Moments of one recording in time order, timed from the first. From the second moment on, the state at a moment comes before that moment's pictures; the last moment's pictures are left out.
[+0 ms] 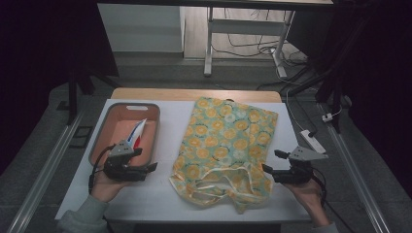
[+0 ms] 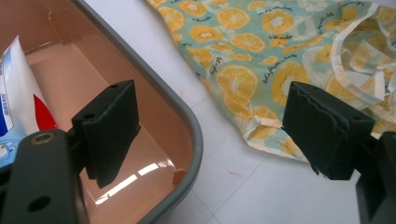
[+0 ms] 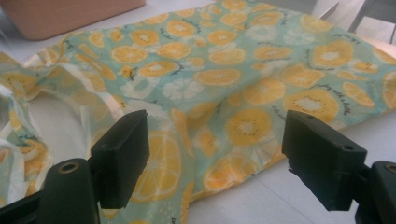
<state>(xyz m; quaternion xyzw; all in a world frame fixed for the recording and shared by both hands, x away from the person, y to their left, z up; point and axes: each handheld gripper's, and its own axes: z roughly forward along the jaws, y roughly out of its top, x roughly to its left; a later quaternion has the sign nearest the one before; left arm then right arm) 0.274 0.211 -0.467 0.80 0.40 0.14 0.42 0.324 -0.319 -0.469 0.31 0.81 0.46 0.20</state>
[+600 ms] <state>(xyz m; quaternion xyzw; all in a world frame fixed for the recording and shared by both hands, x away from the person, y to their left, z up) 0.273 0.206 -0.468 0.81 0.40 0.14 0.42 0.320 -0.319 -0.466 0.31 0.81 0.46 0.19</state>
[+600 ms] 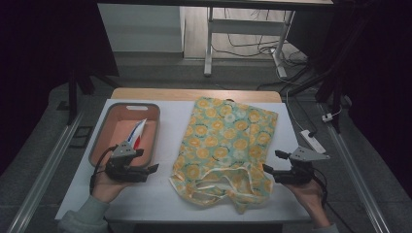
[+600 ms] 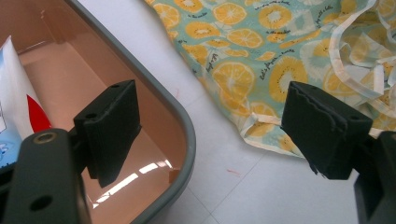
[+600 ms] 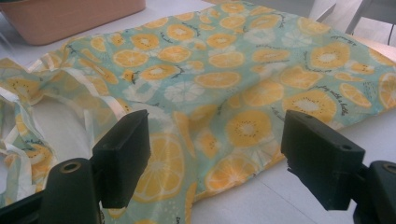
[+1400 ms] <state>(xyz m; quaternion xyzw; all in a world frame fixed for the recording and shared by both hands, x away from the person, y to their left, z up) 0.281 0.169 -0.443 0.83 0.34 0.14 0.42 0.320 -0.315 -0.463 0.30 0.81 0.47 0.19</state>
